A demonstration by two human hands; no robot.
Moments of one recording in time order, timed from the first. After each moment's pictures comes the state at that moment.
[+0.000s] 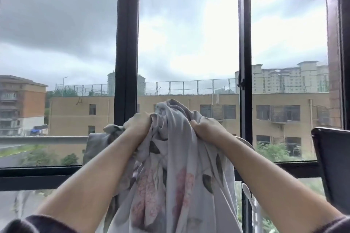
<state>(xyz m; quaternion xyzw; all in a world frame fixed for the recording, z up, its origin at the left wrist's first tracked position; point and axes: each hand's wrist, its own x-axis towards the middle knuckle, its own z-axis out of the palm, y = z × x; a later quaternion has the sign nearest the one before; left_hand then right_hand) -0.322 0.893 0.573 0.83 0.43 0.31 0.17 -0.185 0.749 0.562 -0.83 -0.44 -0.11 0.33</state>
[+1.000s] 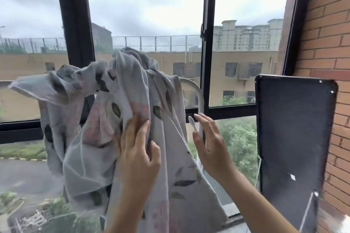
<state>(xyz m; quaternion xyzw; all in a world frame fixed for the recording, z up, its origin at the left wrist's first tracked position) -0.346 0.705 0.364 0.76 0.20 0.60 0.14 -0.220 0.583 0.376 -0.69 -0.47 -0.26 0.48</state>
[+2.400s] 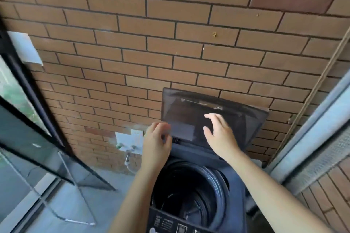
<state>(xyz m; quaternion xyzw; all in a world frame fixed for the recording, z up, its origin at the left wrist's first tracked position) 0.068 -0.001 0.182 0.81 -0.27 0.15 0.49 -0.007 -0.188 0.212 -0.94 0.15 -0.21 0.20</state>
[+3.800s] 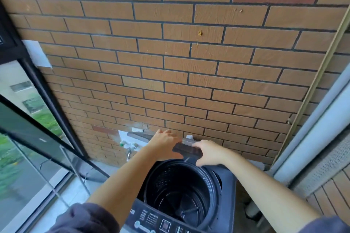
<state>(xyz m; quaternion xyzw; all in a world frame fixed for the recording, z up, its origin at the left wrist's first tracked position) 0.068 -0.080 0.171 0.87 -0.49 0.00 -0.01 -0.033 -0.247 0.189 -0.96 0.05 0.18 0.20</state>
